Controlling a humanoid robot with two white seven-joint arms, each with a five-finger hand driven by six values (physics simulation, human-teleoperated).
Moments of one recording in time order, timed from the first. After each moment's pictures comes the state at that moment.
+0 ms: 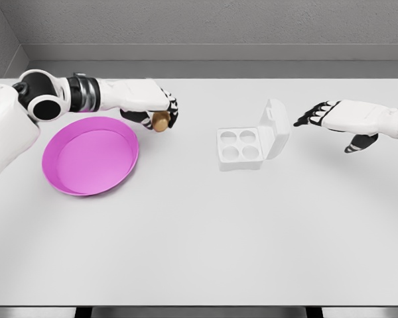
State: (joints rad) left arm -0.97 0.48 -0.83 -1.15 -0.48 -0.61 -0.59; right arm -0.66 -0.85 0.56 -1.35 0.44 -0.61 0.61
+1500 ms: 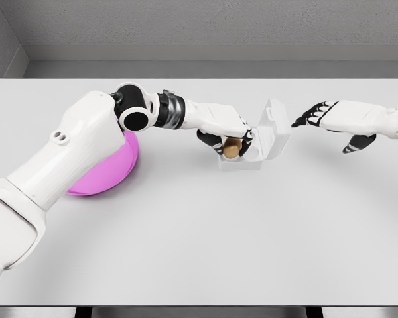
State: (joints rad) left arm -1.01 0.17 -0.94 -1.02 -0.49 -0.61 -0.61; right arm -0.66 -0.85 0.56 -1.35 0.44 -0.61 0.61
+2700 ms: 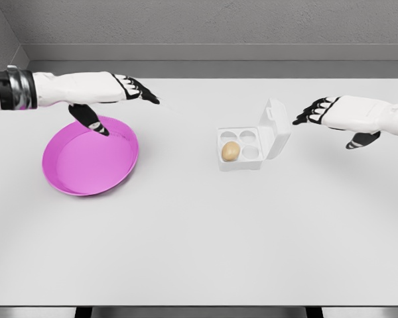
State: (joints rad) left arm -0.98 0.78 -0.90 -1.31 -0.09 -0.61 -0.59; right arm -0.67 -0.89 0.57 -1.43 0.44 -0.61 0.61
